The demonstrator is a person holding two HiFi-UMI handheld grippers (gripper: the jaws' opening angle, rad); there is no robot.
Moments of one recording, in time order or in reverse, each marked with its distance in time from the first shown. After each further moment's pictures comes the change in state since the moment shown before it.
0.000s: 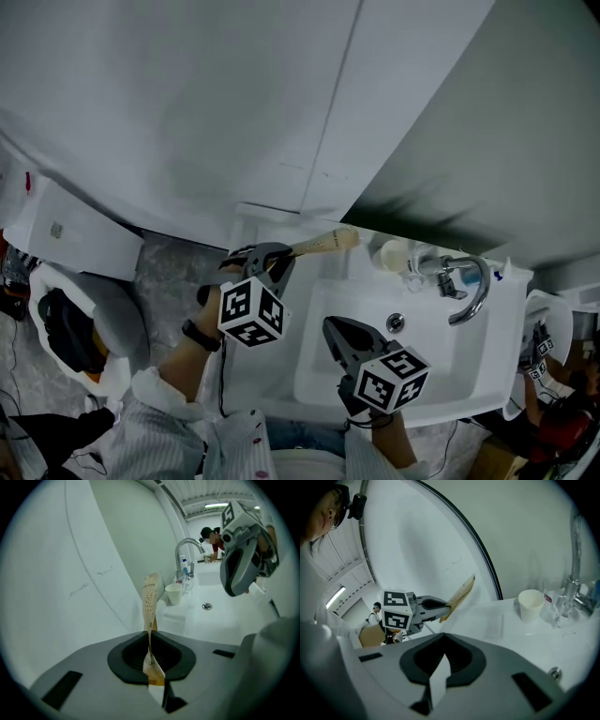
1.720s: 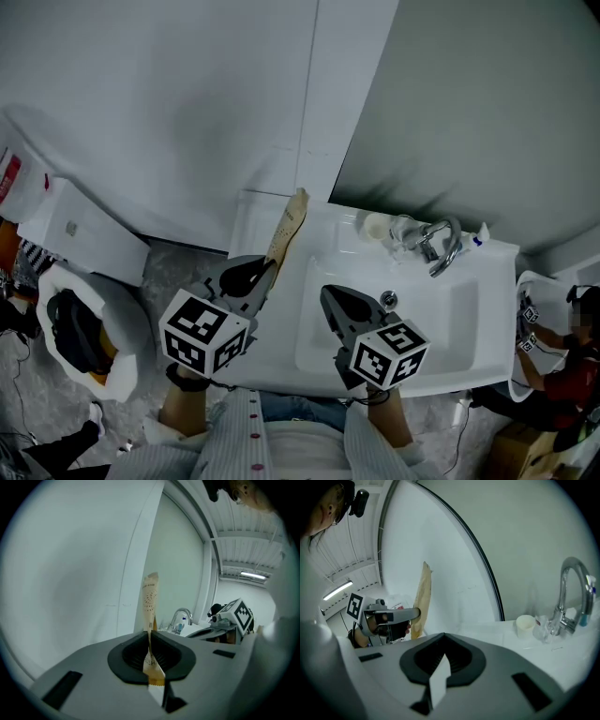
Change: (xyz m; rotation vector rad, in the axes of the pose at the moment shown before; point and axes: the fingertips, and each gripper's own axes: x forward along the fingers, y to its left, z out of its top) left arm -0.174 -0.031 0.061 -0.664 -0.332 -0.012; right arm -0.058 0.053 0.020 -0.128 -0.189 -0.011
